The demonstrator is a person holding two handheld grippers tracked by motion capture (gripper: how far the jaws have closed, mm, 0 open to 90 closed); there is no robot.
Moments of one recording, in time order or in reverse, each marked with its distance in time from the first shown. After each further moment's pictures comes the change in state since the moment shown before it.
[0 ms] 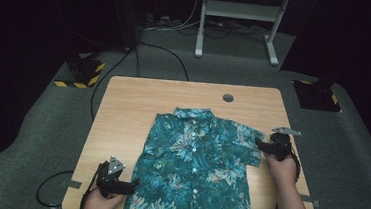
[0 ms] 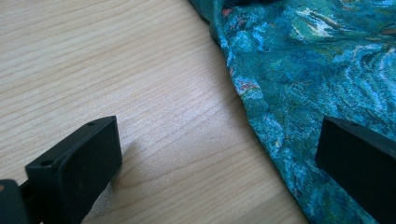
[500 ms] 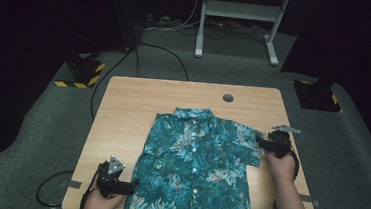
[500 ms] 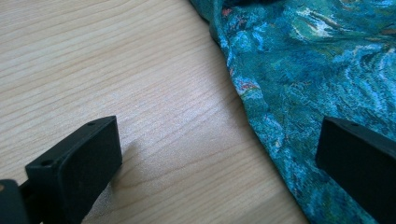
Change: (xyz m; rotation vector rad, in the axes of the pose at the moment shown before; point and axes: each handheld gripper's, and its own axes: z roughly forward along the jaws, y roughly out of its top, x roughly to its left) left arm 0.000 0.000 0.000 0.000 -0.001 0.000; right arm -0.004 0.005 0.009 -0.010 -0.006 0.016
